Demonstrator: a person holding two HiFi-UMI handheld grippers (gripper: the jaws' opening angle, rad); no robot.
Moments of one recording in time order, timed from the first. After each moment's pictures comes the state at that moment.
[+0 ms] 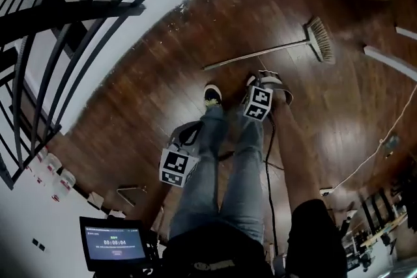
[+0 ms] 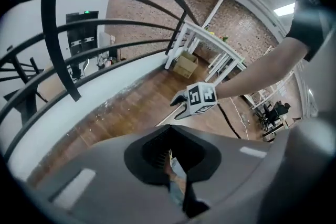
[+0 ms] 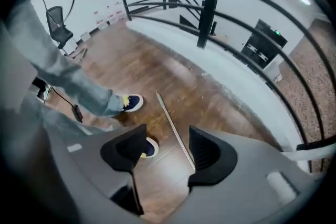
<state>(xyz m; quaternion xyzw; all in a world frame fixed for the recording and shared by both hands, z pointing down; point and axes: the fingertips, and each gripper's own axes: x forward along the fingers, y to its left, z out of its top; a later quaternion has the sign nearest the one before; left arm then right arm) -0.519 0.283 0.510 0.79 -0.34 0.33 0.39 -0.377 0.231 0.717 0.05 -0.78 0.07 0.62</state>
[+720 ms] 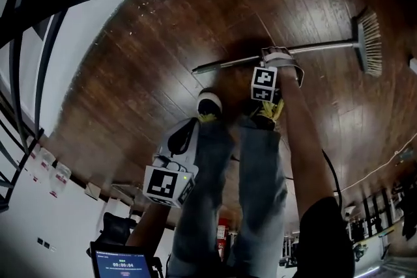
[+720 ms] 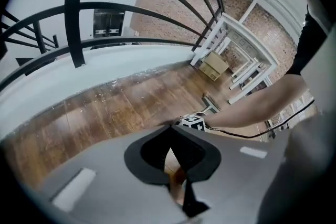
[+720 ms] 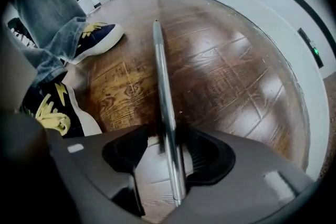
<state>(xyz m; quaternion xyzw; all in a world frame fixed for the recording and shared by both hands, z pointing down) -0.530 0.221 0.740 0.73 -0.43 0.30 0.45 -0.366 0.234 1.064 -0.09 -0.73 -0.01 0.68</state>
